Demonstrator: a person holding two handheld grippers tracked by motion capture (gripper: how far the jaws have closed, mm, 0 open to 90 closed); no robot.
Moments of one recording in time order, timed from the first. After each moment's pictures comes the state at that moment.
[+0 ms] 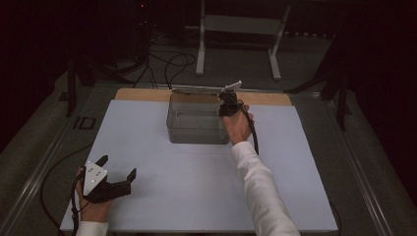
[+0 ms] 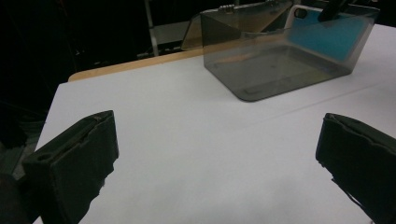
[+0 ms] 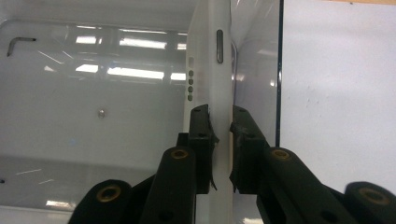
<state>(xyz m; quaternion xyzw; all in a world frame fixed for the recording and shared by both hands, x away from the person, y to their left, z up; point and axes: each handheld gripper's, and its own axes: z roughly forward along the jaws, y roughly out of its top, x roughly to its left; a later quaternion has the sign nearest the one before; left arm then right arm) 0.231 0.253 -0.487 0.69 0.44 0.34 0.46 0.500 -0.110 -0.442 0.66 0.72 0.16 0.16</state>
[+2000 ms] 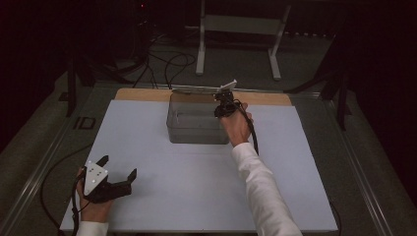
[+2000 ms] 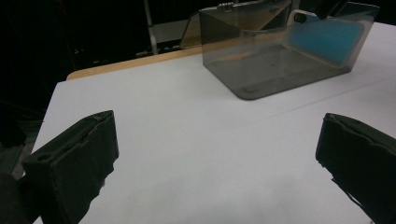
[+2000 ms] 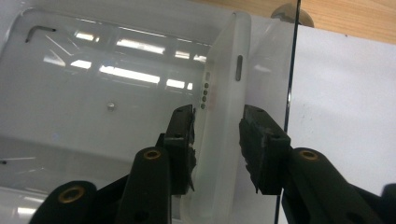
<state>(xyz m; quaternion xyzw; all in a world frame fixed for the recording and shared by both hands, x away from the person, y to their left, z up) 0.231 0.252 -0.488 0.69 0.44 0.34 0.46 0.491 -0.102 -0.432 0.60 0.76 0.17 0.19</state>
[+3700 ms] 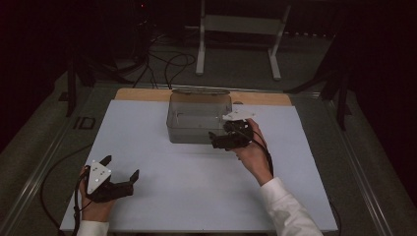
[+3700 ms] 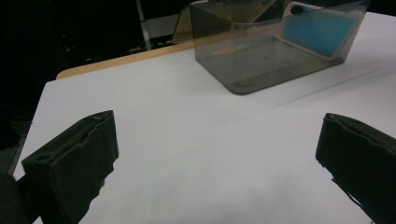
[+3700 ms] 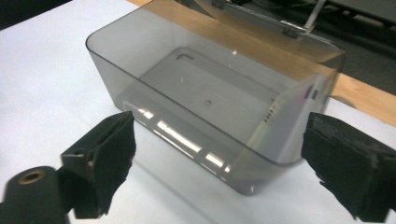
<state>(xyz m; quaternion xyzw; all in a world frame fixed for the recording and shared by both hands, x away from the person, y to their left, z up) 0.233 0.248 -0.488 0.71 0.43 0.33 0.45 0.364 -0.133 -0.412 0.39 0.80 0.39 0.24</state>
